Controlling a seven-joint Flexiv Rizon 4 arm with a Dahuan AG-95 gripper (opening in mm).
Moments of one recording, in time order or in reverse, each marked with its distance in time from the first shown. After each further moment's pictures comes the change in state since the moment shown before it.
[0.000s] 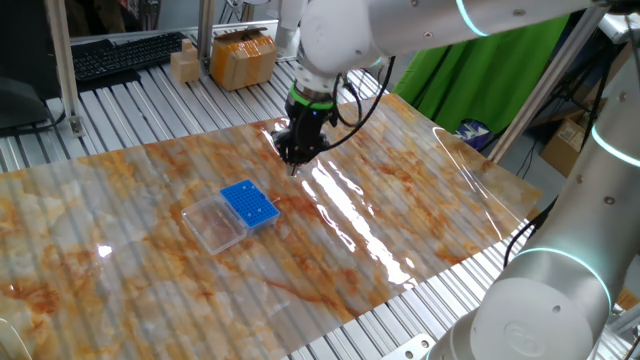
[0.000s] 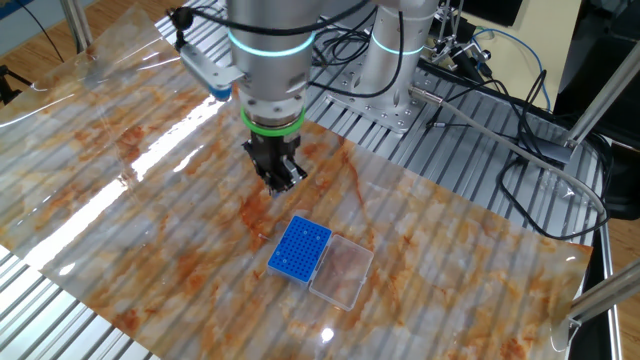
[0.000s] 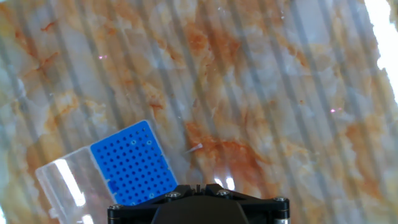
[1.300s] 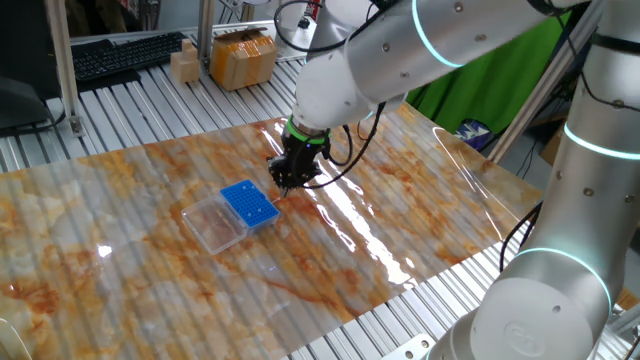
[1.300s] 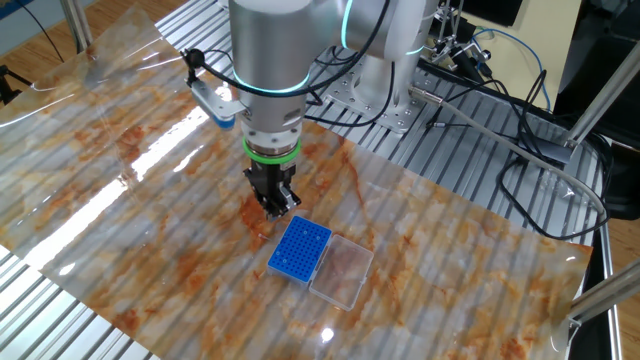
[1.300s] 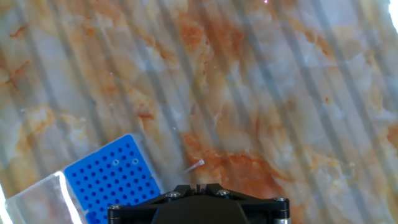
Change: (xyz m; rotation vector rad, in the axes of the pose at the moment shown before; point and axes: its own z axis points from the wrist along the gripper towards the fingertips) arm -0.004 -0.006 0.072 -0.010 -0.071 0.032
